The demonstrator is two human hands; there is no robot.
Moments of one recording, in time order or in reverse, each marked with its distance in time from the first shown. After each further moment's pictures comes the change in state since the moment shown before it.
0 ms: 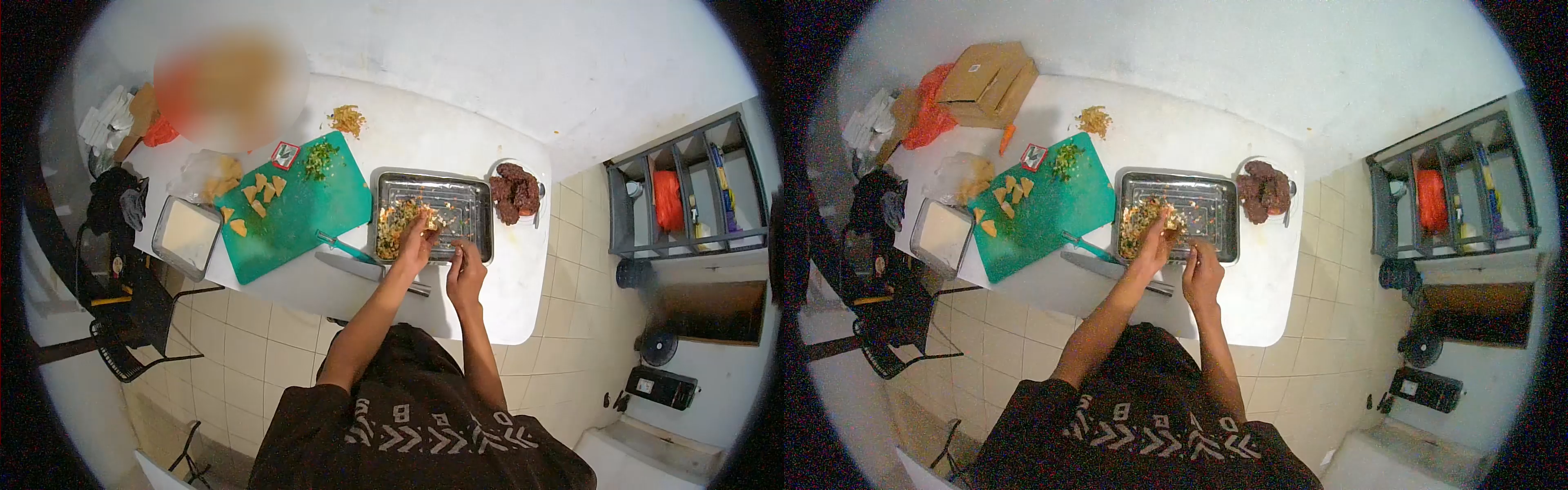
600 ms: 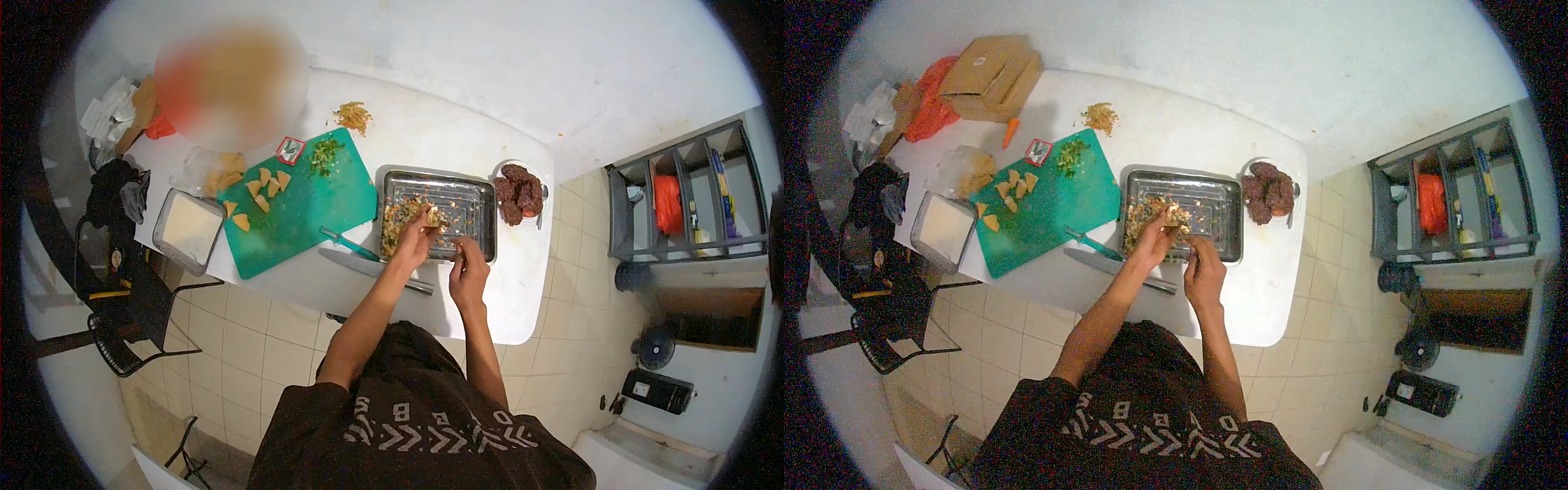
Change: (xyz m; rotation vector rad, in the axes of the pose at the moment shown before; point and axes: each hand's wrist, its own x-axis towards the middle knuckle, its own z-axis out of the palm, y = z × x) left_hand -0.006 0.022 -0.001 0.077 -0.154 -0.035; right_hand 0.004 -0.015 -0.003 -0.025 -0.076 -0.051
